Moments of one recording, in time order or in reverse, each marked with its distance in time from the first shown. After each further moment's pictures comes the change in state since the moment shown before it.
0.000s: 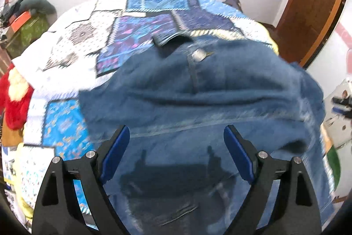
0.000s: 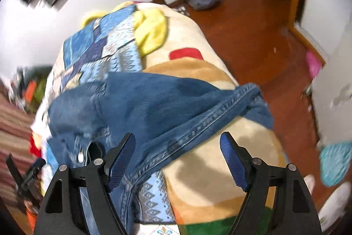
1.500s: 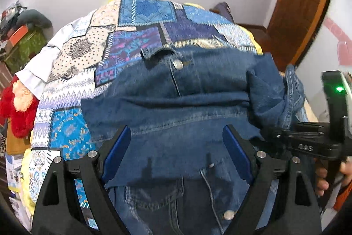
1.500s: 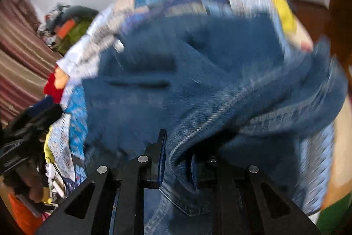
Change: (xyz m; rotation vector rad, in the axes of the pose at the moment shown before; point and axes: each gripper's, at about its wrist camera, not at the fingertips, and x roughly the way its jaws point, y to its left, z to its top) left arm -0.046 -0.019 -0.015 0.078 -0.043 0.003; right arm 0.071 0.223 -0.121 -0.414 0.128 0.093
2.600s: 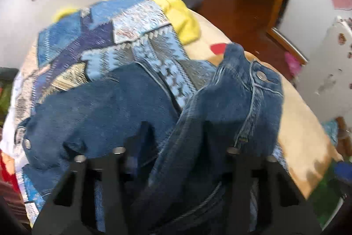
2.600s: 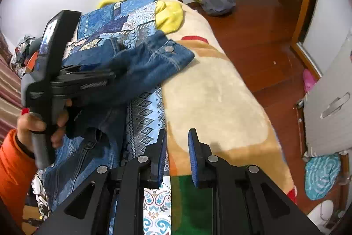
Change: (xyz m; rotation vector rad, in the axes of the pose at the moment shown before) left arm 0.148 -0.267 0.077 0.294 0.130 0.040; right arm -0.142 -0.188 -0.054 0.164 -0.143 -0.171
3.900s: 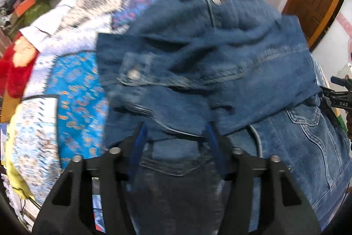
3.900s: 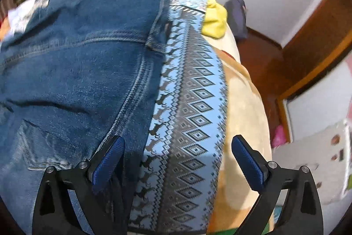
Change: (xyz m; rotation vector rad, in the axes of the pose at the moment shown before) left arm -0.087 0.258 -0.259 -0.399 -0.024 -0.015; right arm 0.086 0.129 -0.005 -0.412 -0.006 -0.302
